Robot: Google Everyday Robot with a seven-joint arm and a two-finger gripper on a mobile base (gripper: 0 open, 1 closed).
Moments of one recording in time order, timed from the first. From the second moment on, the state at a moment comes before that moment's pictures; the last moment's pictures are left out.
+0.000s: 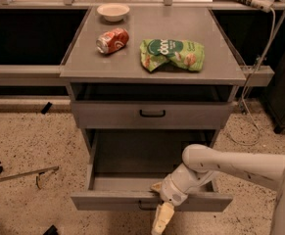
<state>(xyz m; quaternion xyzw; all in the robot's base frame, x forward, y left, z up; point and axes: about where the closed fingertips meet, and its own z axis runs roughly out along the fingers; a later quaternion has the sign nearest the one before) 0.401 -0.037 0.454 -0.60 0.70 0.37 0.08</state>
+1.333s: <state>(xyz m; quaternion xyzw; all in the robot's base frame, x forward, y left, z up) 0.294 -0.066 0.481 -0.58 0.70 0.42 0.02</state>
